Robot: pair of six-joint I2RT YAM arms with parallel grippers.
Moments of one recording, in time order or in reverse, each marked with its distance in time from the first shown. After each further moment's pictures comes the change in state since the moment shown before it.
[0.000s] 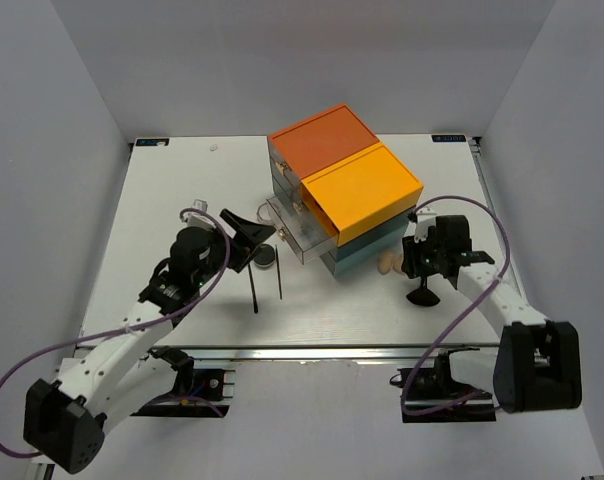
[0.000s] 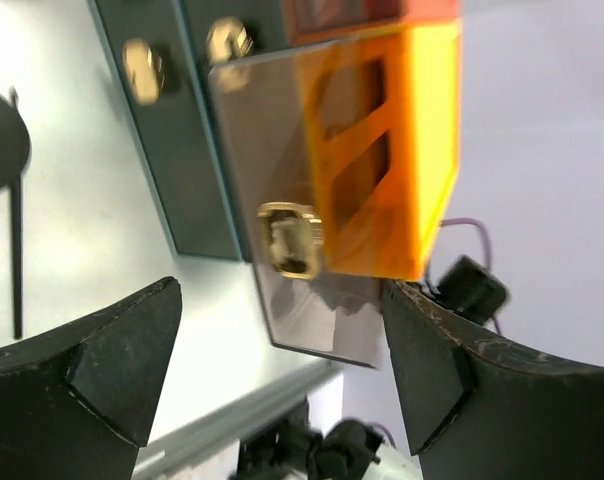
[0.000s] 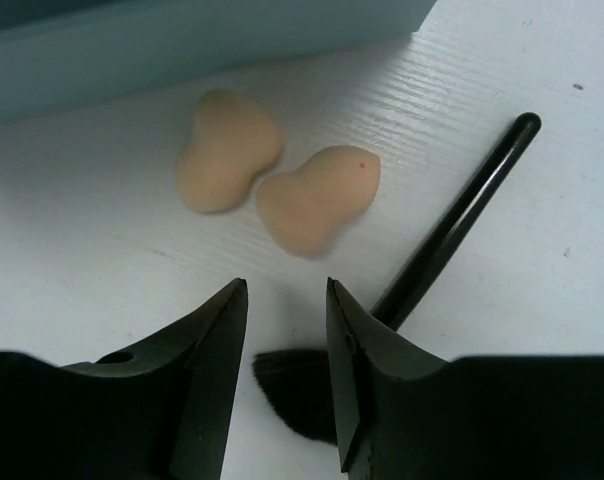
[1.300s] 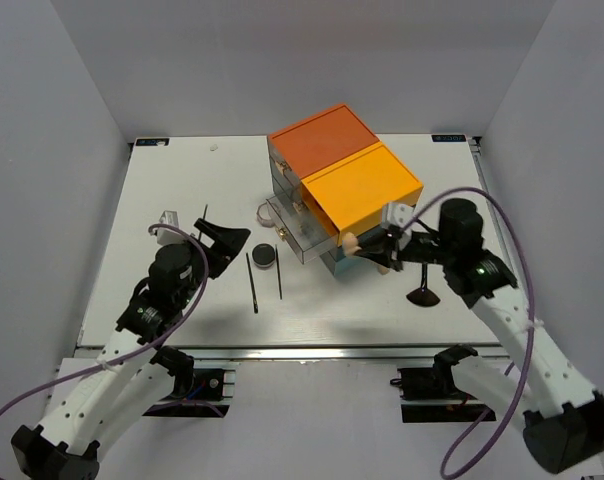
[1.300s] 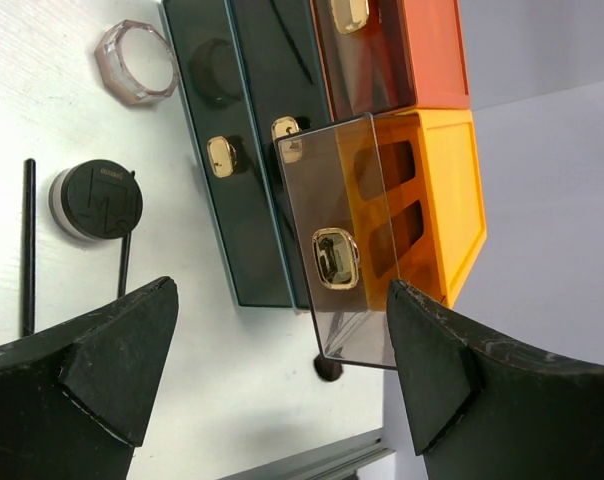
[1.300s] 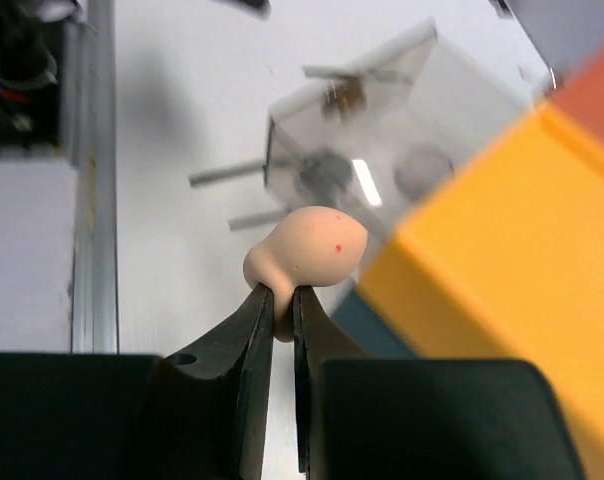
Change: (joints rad) left arm 0.000 -0.285 -0.013 -0.222 -0.267 0.103; right arm 0.190 -0.332 0.192 -0.024 -0.698 -0.332
